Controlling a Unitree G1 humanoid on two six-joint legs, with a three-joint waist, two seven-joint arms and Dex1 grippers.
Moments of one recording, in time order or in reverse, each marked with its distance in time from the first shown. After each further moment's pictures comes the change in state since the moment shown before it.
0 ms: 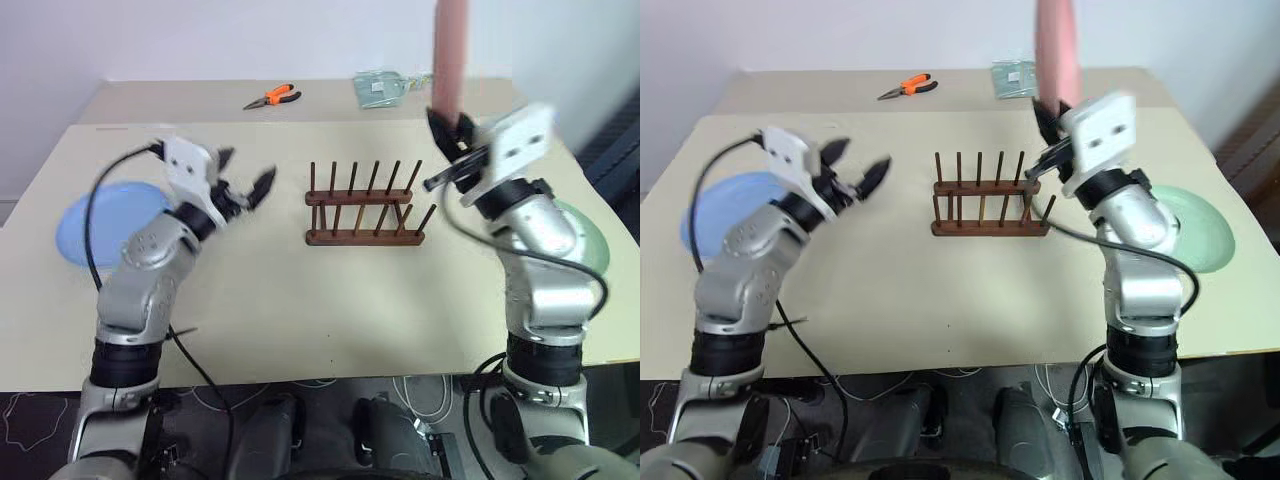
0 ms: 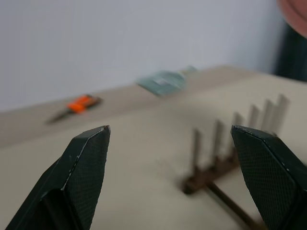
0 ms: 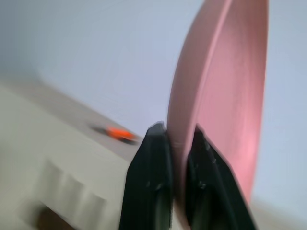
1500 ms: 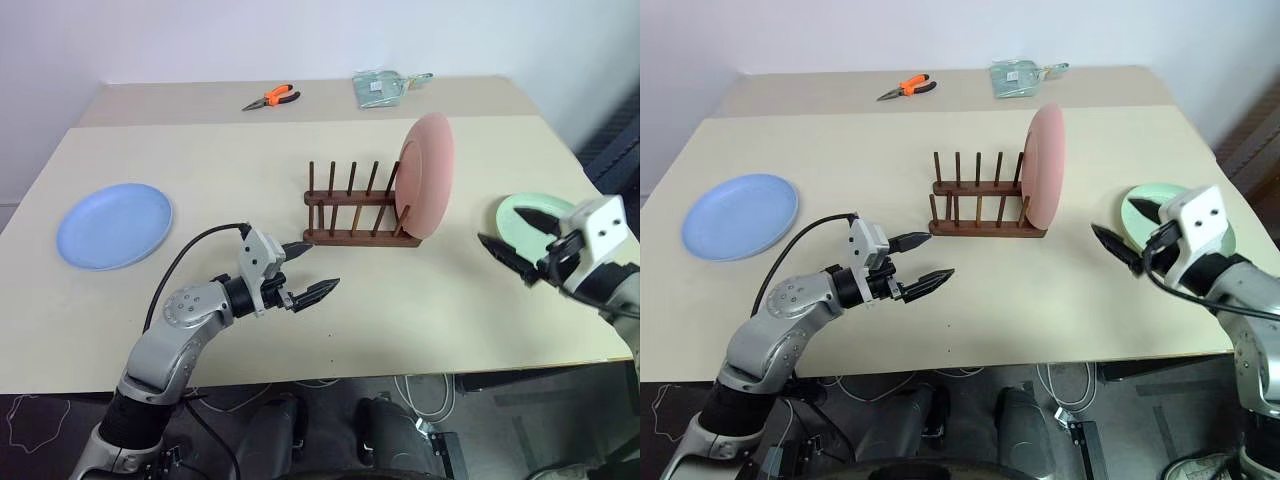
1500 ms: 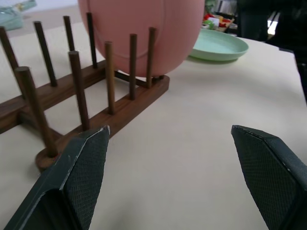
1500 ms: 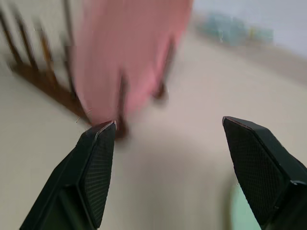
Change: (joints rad) left arm 0.167 -0.021 -0.162 -0.082 0.027 0.019 -0.238; right arm 0.516 -0.556 -0.080 0.240 -0.048 -0.115 0.207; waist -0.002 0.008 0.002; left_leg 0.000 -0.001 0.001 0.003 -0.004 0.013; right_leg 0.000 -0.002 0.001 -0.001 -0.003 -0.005
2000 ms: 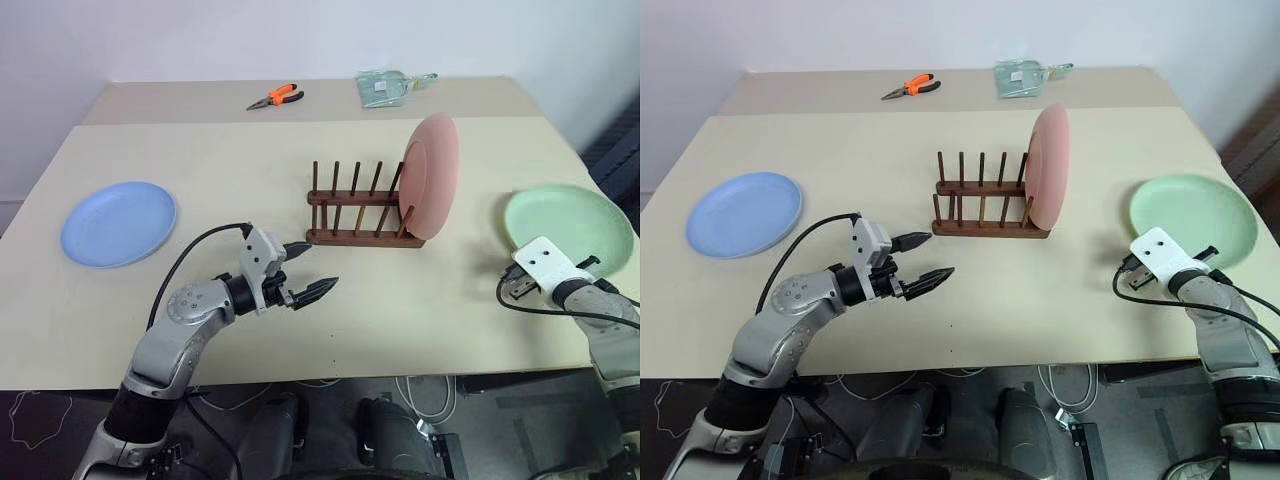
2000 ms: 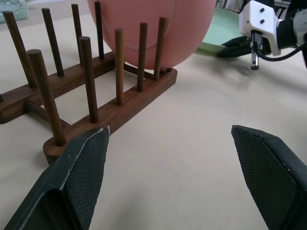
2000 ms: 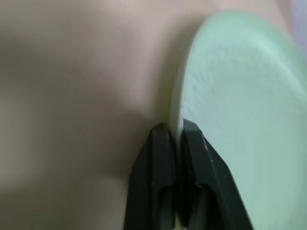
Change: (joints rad) left arm 0.000 -0.011 -0.001 0.019 0.019 -0.001 0.000; right arm -0.181 0.009 0.251 0.486 -0.434 -0.258 -0.280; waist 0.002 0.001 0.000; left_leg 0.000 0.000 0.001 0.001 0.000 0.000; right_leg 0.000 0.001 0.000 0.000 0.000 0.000
